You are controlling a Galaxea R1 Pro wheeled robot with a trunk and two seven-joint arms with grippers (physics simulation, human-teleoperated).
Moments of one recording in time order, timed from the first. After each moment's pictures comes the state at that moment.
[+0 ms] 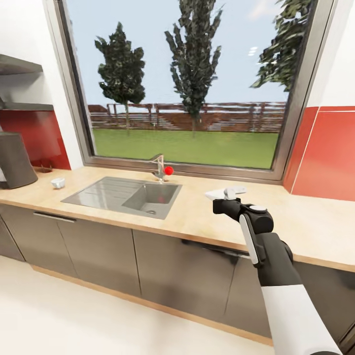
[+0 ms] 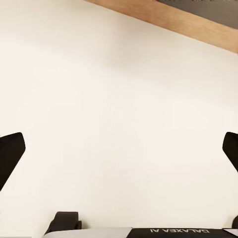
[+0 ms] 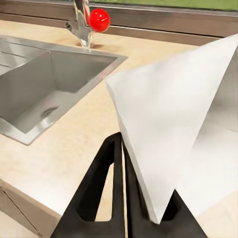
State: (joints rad) left arm 0.03 -0.10 0.03 -0.62 0.01 -0.08 0.00; right arm -0.74 0.07 0.04 -1.41 0.05 0.81 0.19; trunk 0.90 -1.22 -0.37
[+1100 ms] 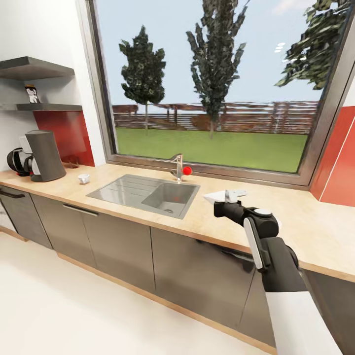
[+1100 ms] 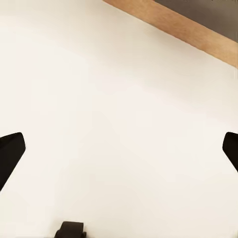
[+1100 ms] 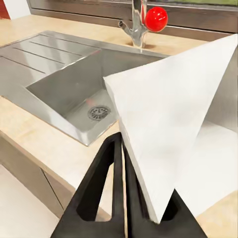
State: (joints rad) left arm 0.03 -0.09 0.09 -0.66 0.01 -0.08 0.00; right arm -0.71 0.05 0.02 -1.44 0.05 0.81 0.28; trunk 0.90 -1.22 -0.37
